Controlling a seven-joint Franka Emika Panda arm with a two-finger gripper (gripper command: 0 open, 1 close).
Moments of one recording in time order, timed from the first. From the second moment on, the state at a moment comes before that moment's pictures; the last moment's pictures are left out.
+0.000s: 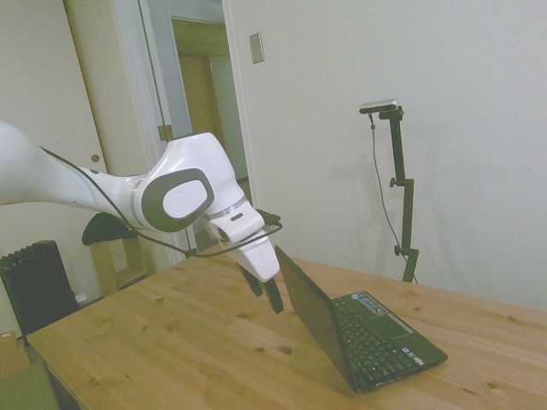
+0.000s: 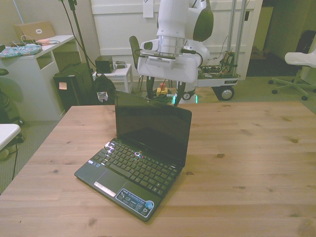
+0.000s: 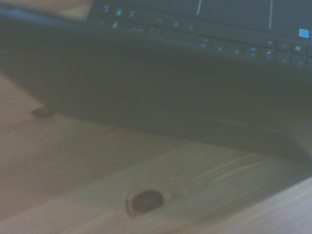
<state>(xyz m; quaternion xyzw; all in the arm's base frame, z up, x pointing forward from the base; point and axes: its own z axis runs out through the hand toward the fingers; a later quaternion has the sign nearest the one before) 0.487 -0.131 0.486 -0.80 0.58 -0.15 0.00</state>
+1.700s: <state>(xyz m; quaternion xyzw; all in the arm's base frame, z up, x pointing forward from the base) 0.510 -0.152 0.504 -0.75 0.64 -0.16 0.00</state>
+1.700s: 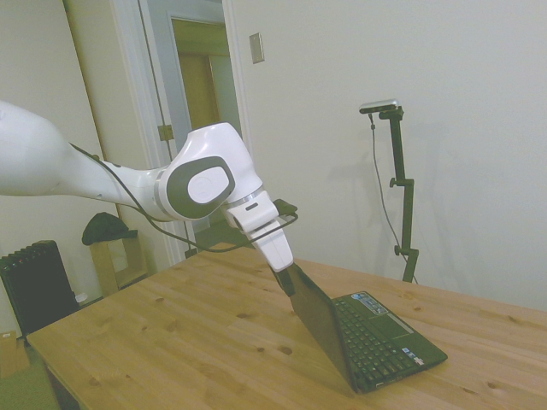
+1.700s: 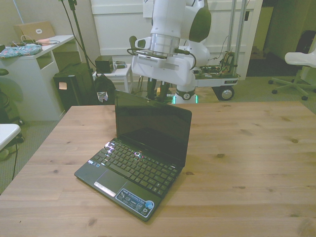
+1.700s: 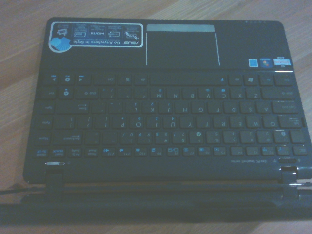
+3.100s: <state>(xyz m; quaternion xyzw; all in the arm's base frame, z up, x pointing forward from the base) 0.587 -0.322 0.436 -0.74 0.65 -0.14 -0.03</state>
